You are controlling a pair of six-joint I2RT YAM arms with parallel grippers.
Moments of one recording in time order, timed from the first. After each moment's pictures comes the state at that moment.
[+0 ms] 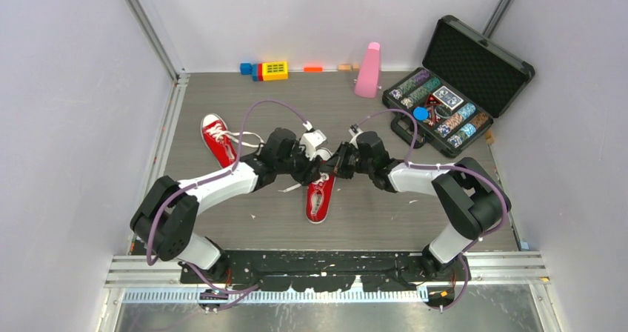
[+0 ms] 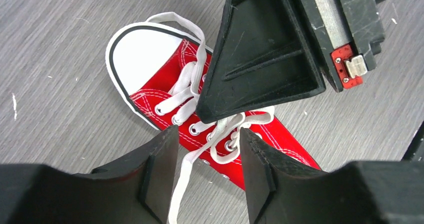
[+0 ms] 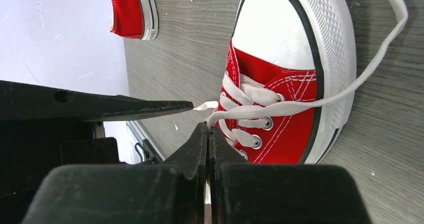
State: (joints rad) left arm -0.67 1.48 0.84 -0.01 0.29 0.11; right arm 0.59 1.62 0.70 0.40 -0.37 1.00
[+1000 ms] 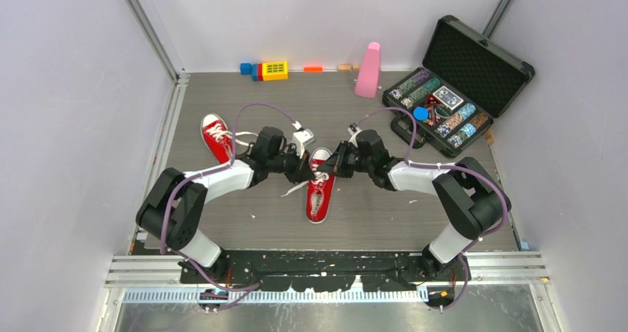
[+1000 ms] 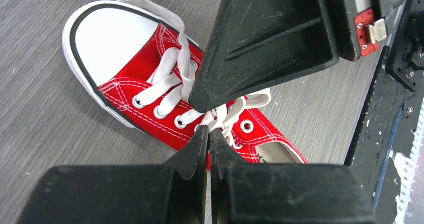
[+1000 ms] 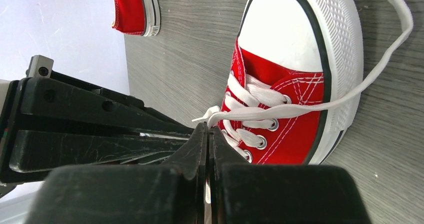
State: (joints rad) left arm -0.54 1.55 0.77 0.11 0.61 0.02; right arm 0.59 1.62 0.72 0.37 -0.40 0.98
